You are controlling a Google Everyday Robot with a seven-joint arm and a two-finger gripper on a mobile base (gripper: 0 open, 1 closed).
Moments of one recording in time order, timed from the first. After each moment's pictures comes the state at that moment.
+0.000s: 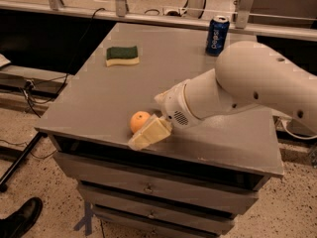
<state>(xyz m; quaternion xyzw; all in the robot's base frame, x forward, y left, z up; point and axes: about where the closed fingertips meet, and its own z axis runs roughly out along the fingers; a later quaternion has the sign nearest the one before) 0.483 0.009 0.843 -0.50 0.77 0.22 0.33</state>
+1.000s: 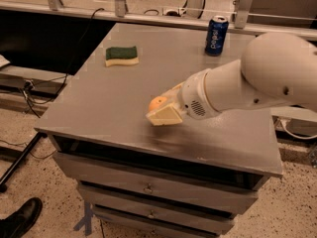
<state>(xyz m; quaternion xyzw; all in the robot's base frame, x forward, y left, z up) 0.496 -0.022 0.872 -0.46 0.78 0.20 0.38</state>
